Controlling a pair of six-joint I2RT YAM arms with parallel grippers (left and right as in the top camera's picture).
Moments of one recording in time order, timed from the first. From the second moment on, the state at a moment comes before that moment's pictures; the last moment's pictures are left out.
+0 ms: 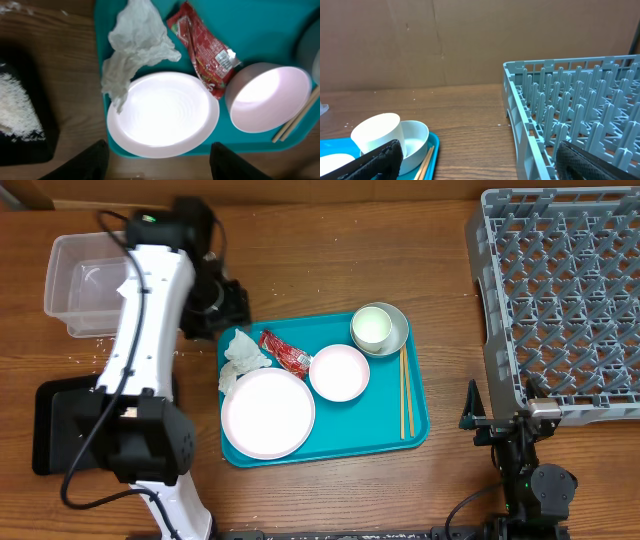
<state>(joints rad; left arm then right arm) -0.09 1.98 1.94 -1.58 0.15 -0.29 -0.08 0.01 0.02 -0.03 -0.12 0.07</state>
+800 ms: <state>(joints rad) -0.12 1.98 1.36 -0.91 0.06 -0.61 -0.08 0.01 0.02 -0.03 -0.12 0.07</state>
